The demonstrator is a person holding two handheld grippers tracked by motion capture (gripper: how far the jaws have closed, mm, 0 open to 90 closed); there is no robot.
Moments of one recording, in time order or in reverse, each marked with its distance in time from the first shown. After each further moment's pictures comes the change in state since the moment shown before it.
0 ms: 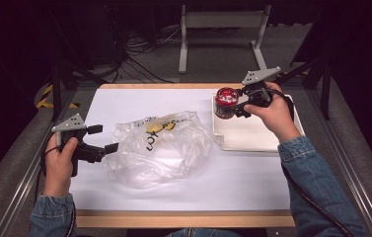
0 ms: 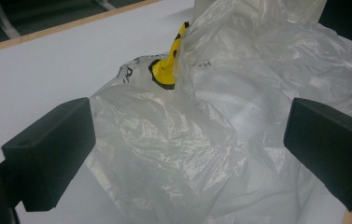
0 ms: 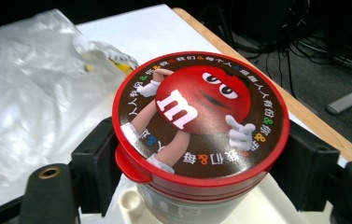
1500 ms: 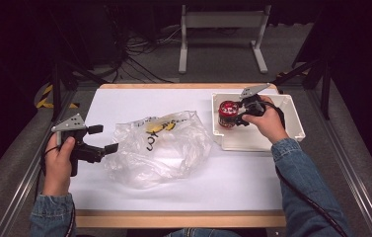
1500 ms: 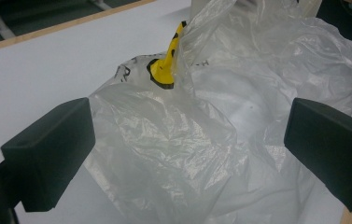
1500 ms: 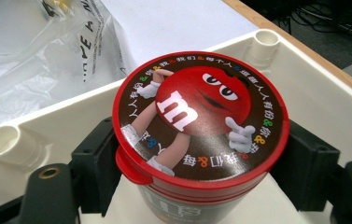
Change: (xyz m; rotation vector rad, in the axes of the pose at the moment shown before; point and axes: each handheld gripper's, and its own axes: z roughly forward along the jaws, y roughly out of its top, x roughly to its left) left arm 0.003 -0.001 0.001 0.001 -0.018 0.012; right arm -0.043 -0.072 0.052 0.071 0.004 0.023
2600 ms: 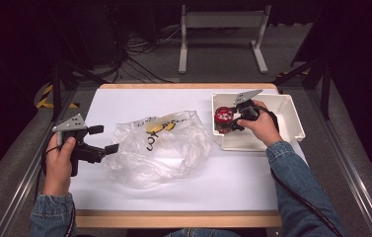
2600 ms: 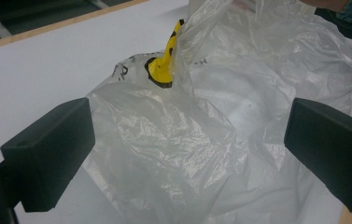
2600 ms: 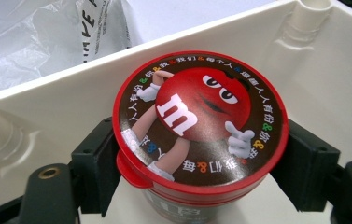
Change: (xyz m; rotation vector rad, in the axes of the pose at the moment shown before) left arm 0.001 0.000 0.001 0.006 -0.005 0.006; right arm 0.003 -0.012 0.024 0.030 0.043 -0.011
